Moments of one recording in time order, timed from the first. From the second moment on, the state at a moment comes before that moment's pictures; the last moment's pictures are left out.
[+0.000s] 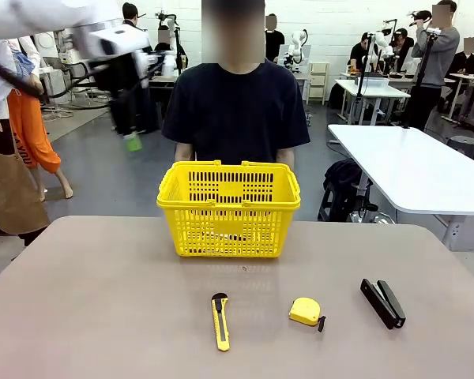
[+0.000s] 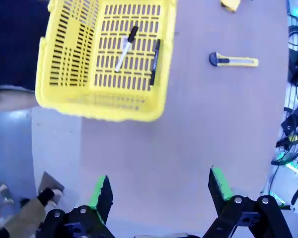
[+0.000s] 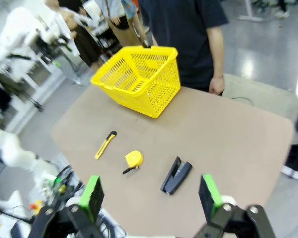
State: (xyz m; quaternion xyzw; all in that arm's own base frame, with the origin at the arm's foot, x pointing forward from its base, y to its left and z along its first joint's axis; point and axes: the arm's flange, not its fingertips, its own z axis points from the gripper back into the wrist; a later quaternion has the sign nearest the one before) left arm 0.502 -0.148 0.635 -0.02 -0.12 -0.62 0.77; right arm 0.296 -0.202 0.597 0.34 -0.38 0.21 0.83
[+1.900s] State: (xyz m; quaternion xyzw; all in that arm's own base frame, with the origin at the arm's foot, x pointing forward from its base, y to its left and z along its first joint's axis) left arm 0.417 -0.079 0.599 -0.03 -0.18 -0.57 0.80; right arm 0.296 -0.202 0.597 0.34 -0.38 0.21 0.83
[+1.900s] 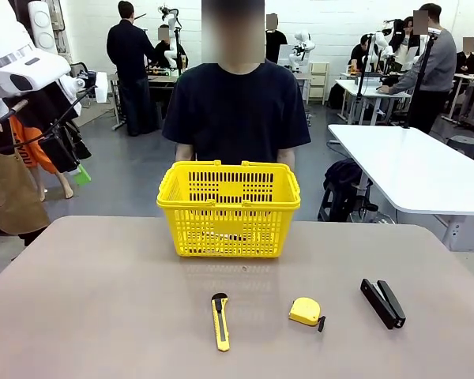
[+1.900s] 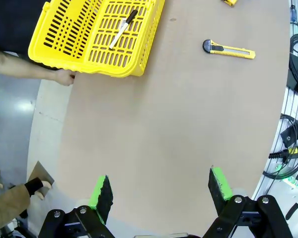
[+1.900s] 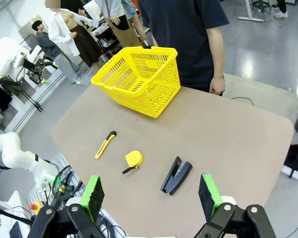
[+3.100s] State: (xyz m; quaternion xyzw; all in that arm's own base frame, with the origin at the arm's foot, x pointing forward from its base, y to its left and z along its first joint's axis) left arm 0.285 0.166 0.673 -0.27 -0.35 -0.55 0.71; right arm 0.296 -0.202 0.597 0.34 -0.38 0.21 0.83
